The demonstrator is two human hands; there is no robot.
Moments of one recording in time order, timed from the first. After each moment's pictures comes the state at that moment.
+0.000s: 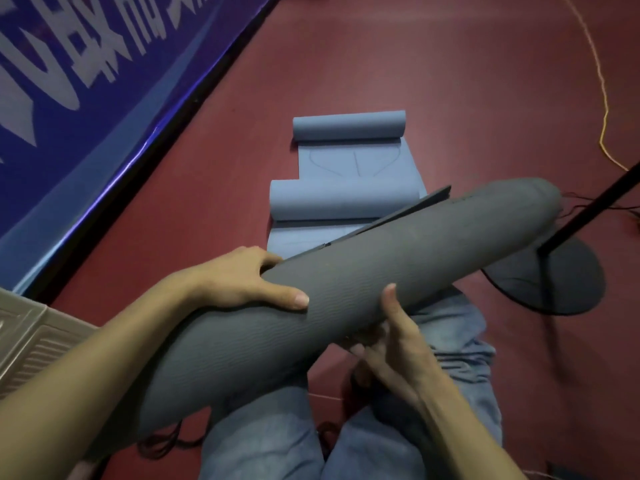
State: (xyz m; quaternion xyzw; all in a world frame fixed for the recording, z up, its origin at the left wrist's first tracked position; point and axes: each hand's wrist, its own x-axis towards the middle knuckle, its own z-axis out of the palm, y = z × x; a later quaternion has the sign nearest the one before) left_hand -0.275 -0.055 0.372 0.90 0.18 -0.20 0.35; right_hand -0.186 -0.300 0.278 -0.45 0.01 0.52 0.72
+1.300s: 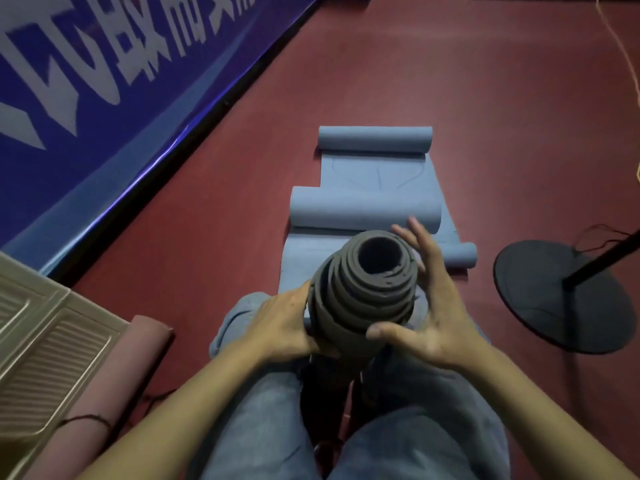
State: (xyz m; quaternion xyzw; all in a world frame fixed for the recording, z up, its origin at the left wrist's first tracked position) left_hand -0.282 -0.097 0.267 0.94 0.22 0.03 0.27; right_hand -0.120 -0.290 0.332 -0.66 -0.51 0.14 0.53
